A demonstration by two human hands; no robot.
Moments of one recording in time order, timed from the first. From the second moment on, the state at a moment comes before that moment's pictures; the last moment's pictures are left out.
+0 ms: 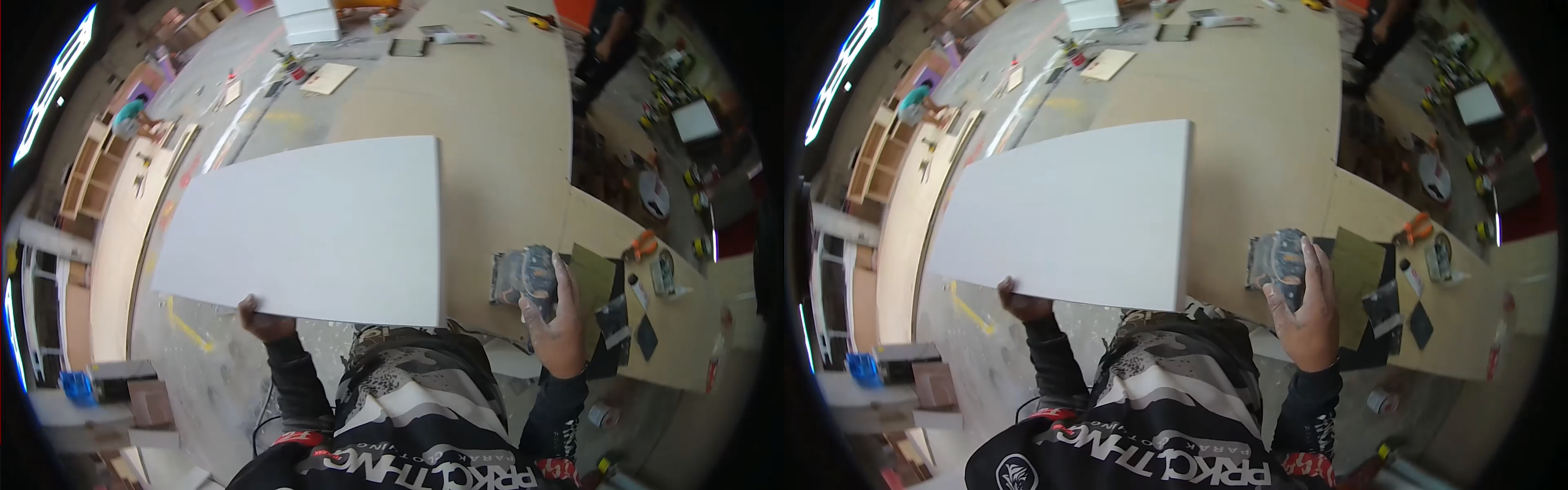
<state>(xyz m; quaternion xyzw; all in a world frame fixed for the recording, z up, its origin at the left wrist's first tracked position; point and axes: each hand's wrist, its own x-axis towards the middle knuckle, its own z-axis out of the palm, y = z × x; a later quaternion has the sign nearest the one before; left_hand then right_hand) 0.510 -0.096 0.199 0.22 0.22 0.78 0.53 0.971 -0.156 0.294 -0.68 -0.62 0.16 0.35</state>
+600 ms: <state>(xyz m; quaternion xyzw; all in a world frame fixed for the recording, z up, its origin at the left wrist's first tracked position) 0.529 -0.112 0.181 0.19 0.15 0.73 0.64 1.008 -0.186 0.320 -0.71 -0.48 0.15 0.48</state>
